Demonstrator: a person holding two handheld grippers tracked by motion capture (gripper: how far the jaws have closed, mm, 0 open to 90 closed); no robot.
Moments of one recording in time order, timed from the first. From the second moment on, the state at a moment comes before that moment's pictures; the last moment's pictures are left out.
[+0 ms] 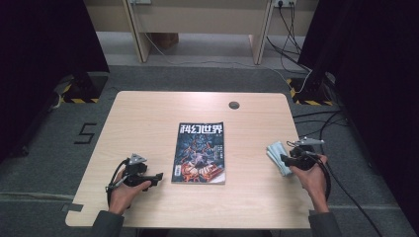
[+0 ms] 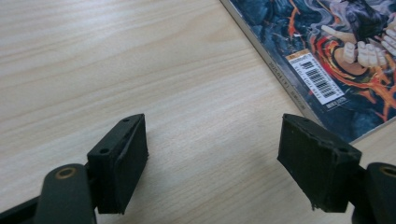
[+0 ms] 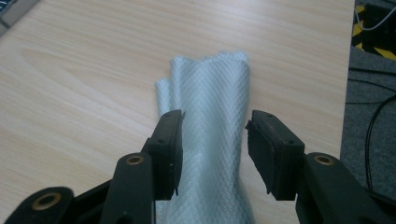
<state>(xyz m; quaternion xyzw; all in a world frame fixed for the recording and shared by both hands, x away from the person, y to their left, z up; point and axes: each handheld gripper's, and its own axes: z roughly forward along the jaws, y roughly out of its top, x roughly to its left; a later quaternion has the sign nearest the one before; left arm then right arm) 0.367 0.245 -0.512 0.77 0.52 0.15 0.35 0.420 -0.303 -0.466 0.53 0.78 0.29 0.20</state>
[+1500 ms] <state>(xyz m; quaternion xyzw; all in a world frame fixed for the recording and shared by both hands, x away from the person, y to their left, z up) 0.365 0.239 -0.515 0.79 0.50 0.18 0.32 0.454 -0.221 -0.495 0.50 0.80 0.32 0.13</state>
